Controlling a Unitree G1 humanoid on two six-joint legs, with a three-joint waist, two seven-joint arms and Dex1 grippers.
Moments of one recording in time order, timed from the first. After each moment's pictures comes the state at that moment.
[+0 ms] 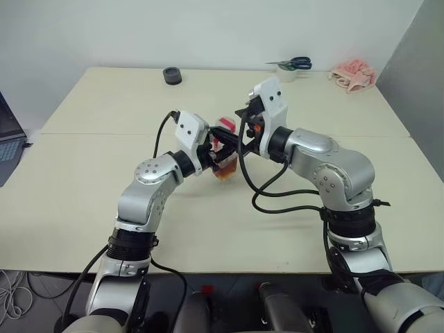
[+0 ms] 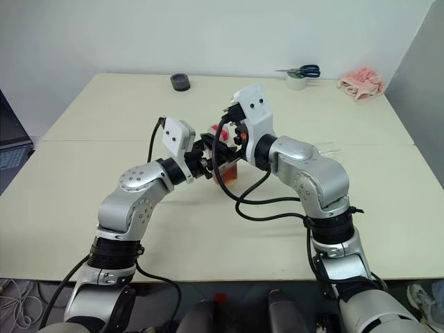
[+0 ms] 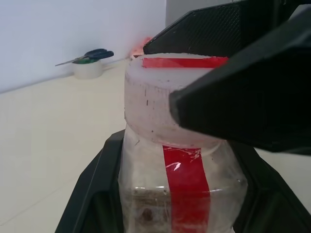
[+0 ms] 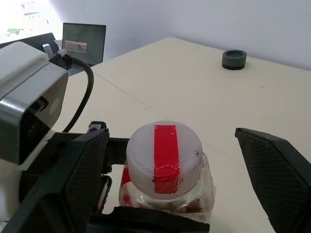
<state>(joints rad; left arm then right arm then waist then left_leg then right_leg) -0.59 0.35 -0.03 -0.06 -0.33 0.45 -0.62 -0.87 -0.16 0.11 -0.22 0.42 0.98 0.33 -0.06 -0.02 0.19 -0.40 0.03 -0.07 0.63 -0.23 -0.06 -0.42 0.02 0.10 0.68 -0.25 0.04</state>
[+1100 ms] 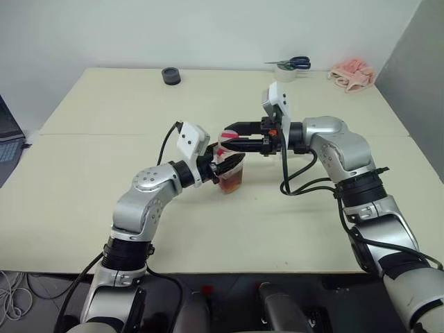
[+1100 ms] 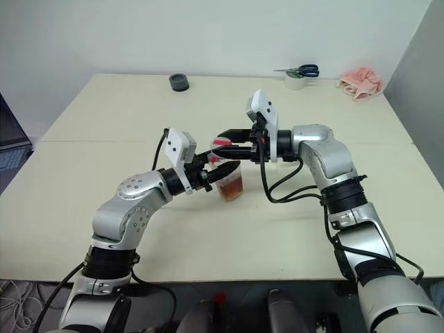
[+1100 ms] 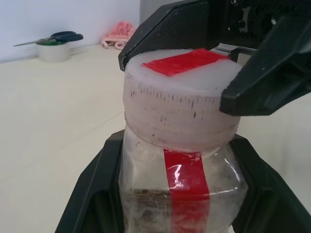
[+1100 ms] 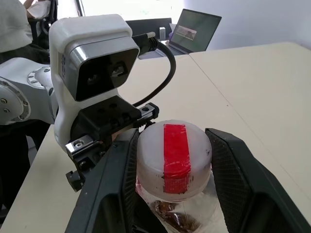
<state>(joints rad) -0.53 0.37 -0.04 -0.15 -0.40 0.54 -0.68 -1.01 -0.35 0.19 0.31 0.40 0.50 1.12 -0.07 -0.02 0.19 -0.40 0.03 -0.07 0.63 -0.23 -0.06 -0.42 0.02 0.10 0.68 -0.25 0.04</state>
